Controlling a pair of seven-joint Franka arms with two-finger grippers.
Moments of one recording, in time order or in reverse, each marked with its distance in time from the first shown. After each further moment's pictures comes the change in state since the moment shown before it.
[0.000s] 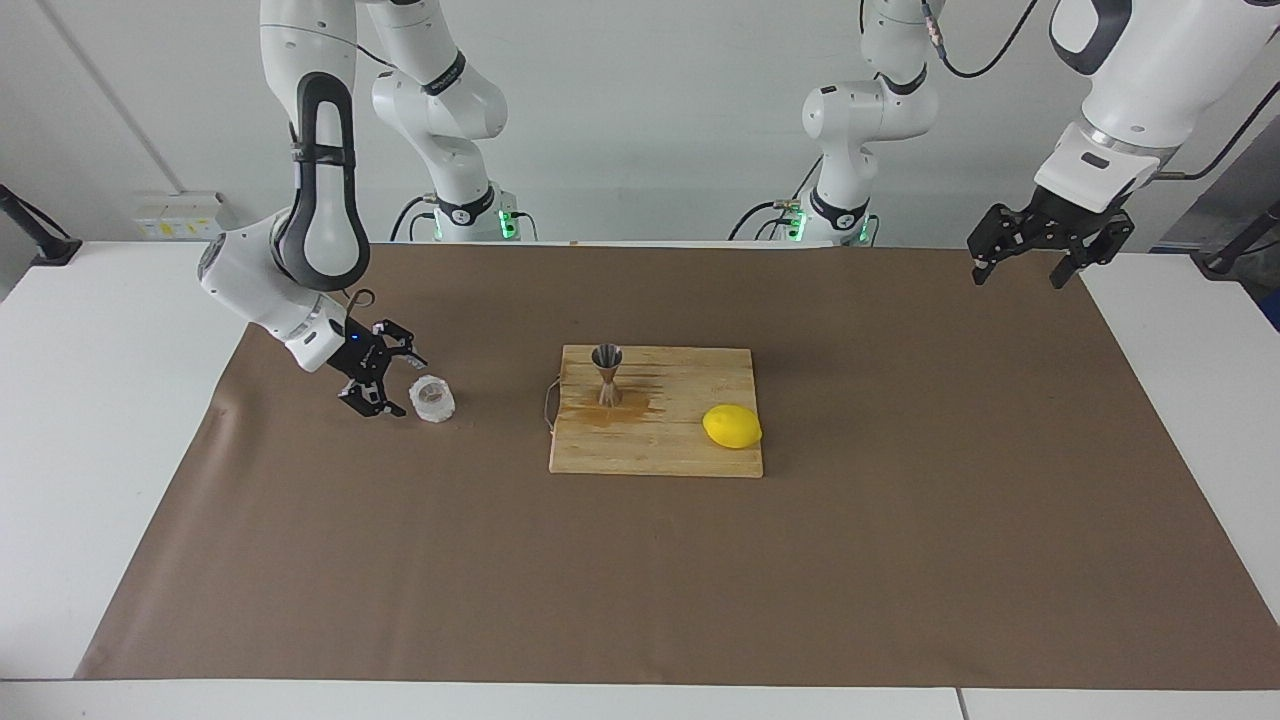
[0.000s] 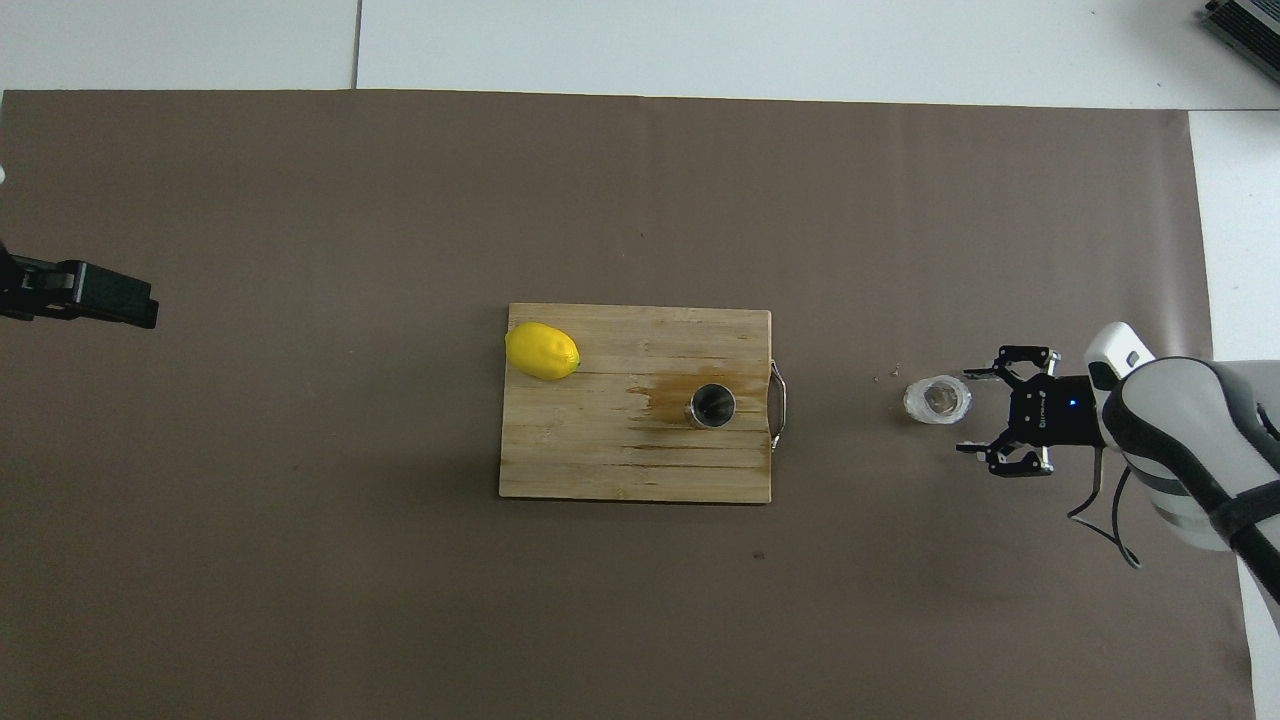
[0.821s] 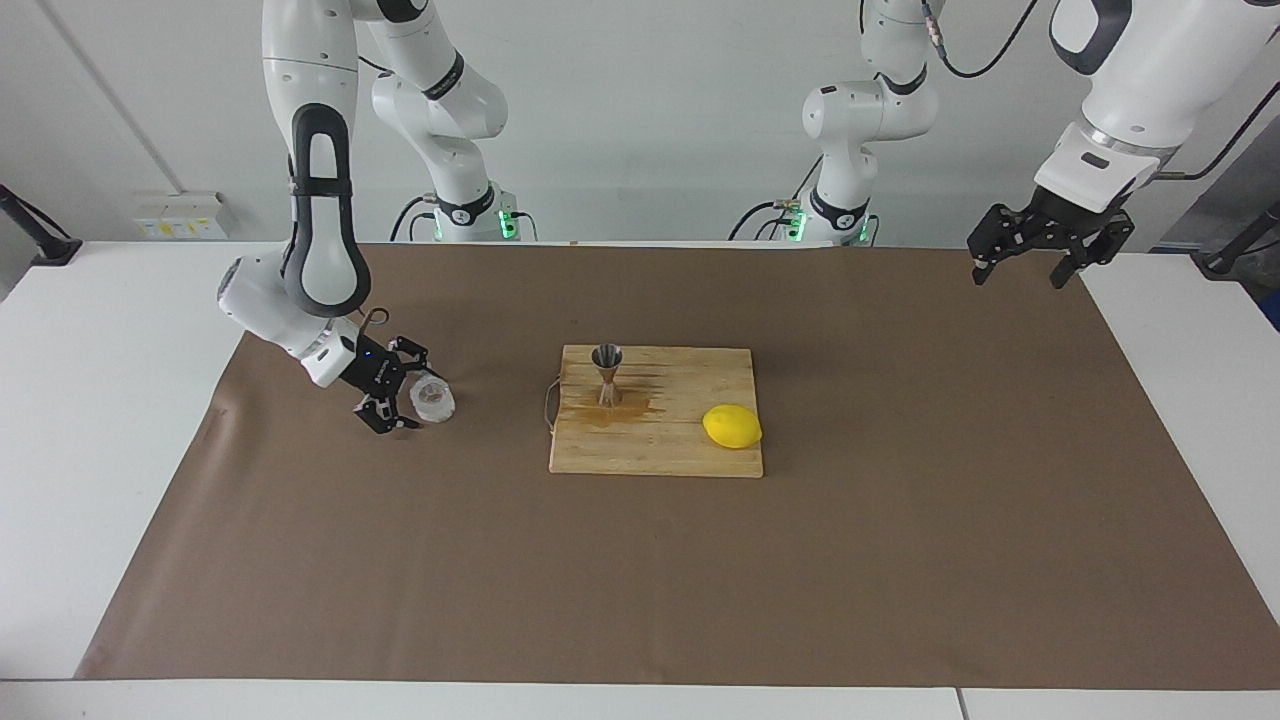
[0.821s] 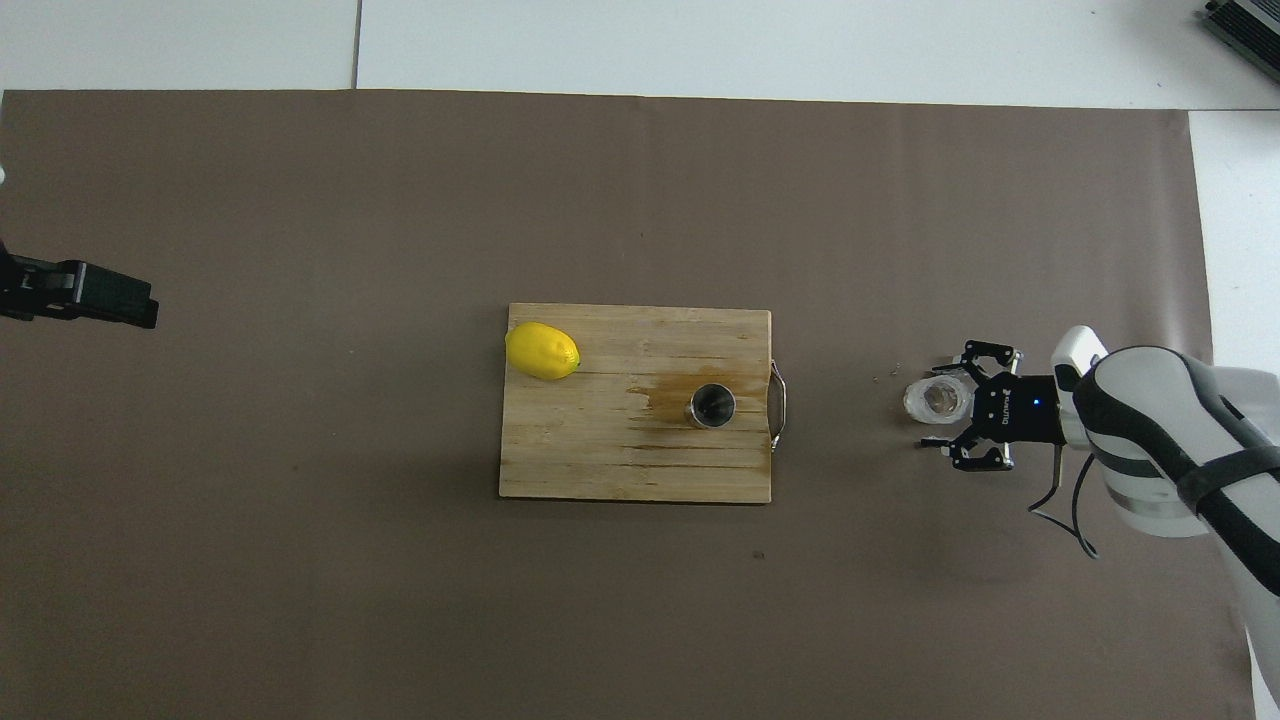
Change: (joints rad) left arm 0.000 0.000 0.000 0.000 0.000 0.000 0.000; right arm 0.042 0.064 0.003 0.005 0.167 0.012 -0.118
